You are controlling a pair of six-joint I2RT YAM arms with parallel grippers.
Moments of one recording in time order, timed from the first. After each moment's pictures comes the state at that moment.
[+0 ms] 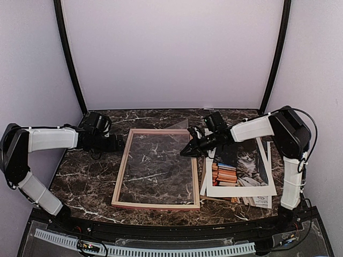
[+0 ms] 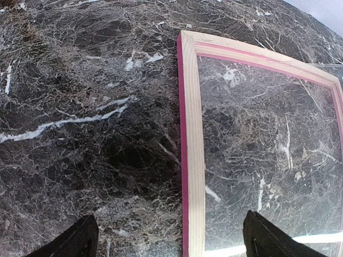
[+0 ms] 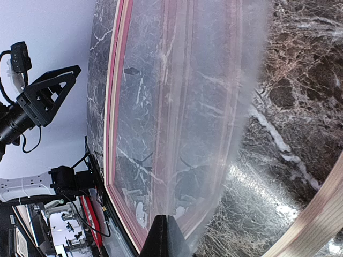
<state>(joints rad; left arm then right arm) -0.38 1.51 0.87 -0.25 -0.06 -0.41 0.60 2.02 1.24 -0.06 -0.79 0.70</state>
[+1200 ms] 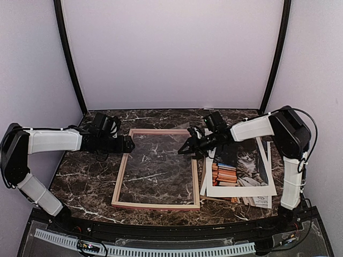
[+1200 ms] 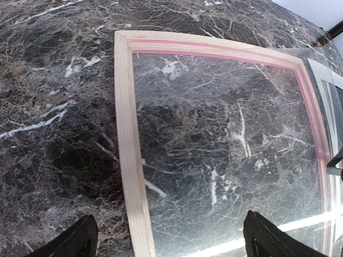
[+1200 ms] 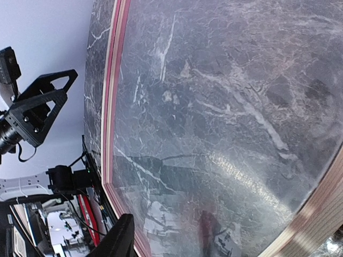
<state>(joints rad) -0.47 1.51 0.87 -0.20 -0.02 -0.43 0.60 2.02 1.24 -0.08 -0.78 0.69</state>
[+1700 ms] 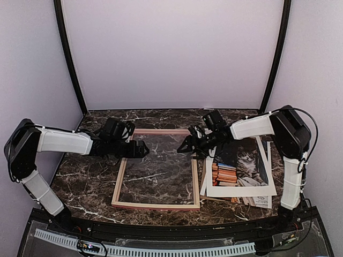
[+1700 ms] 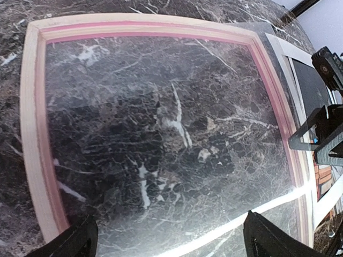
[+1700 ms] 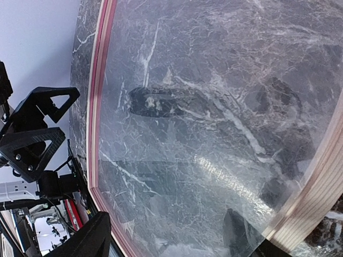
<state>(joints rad) -0.58 1.60 0.87 -0.06 0.09 -0.48 0.60 2.02 1.28 -0.16 -0.71 0.63</state>
